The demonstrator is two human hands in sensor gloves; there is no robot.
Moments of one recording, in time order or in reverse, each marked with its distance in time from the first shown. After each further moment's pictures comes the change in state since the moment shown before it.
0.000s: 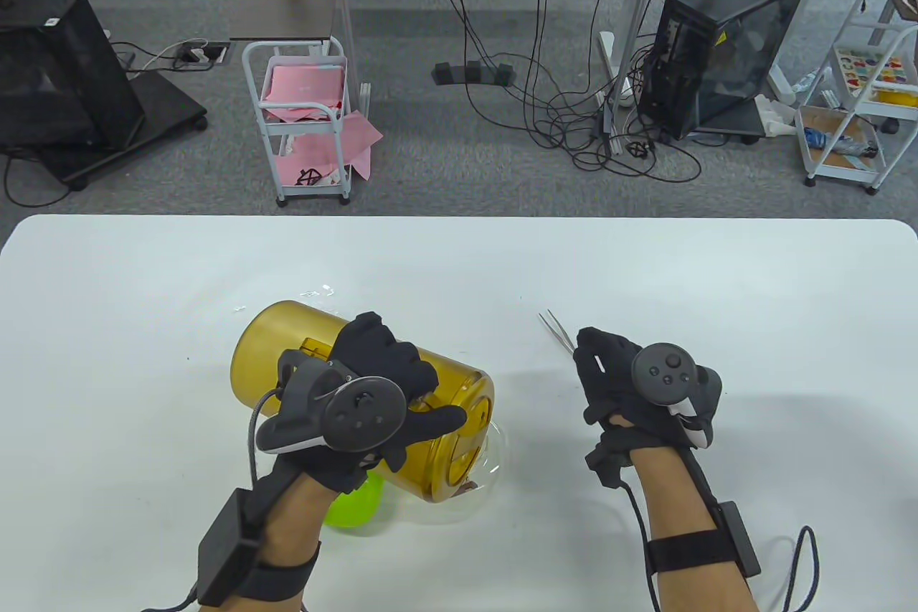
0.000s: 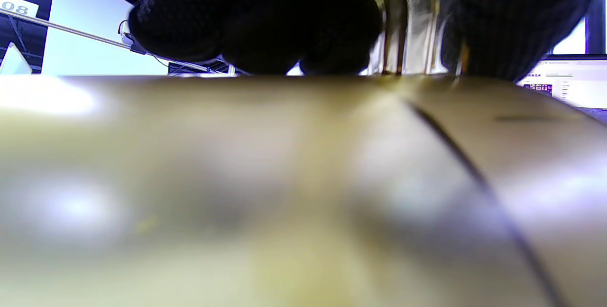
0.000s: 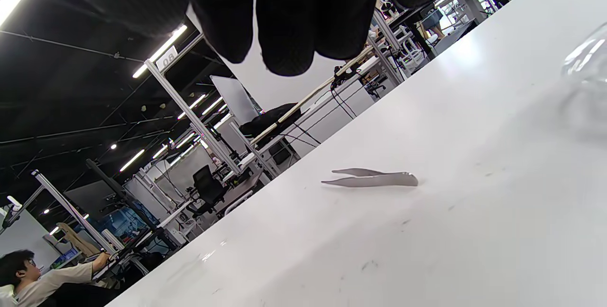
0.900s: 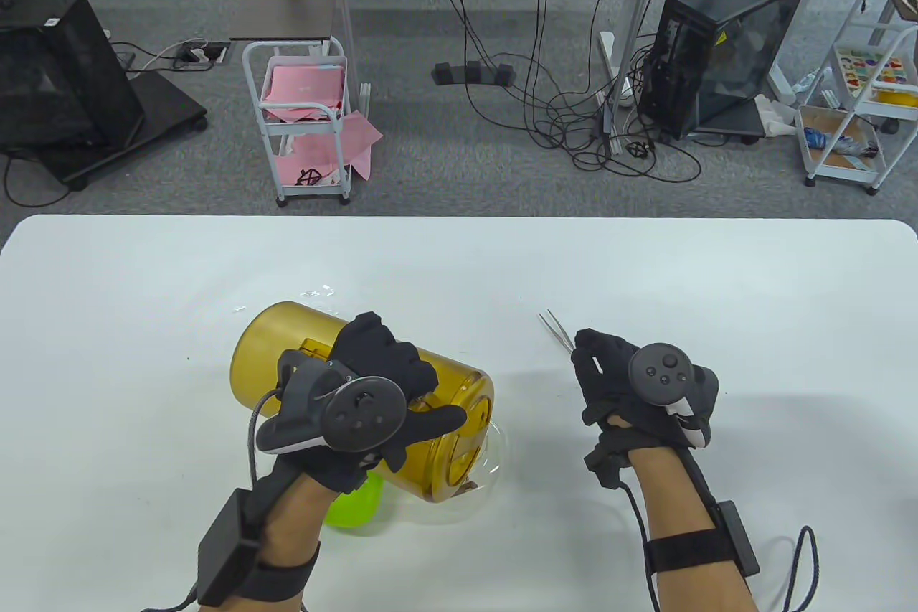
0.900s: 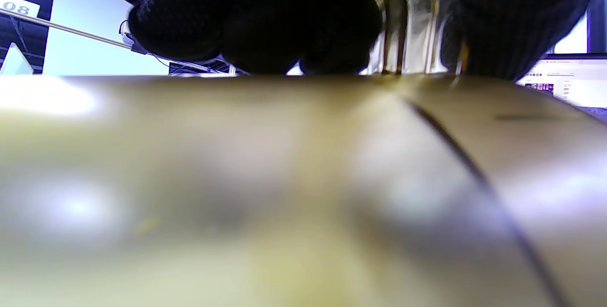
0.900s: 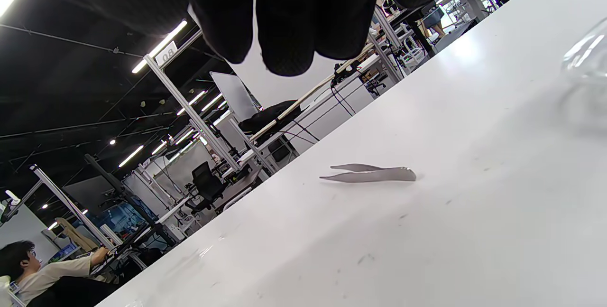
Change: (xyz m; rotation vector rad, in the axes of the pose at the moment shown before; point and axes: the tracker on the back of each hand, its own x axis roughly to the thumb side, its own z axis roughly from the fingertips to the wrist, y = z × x) left_hand 0.001 0.000 0.000 -0.001 0.003 -0.001; right_hand 0.001 0.002 0.000 0.009 0.000 0.009
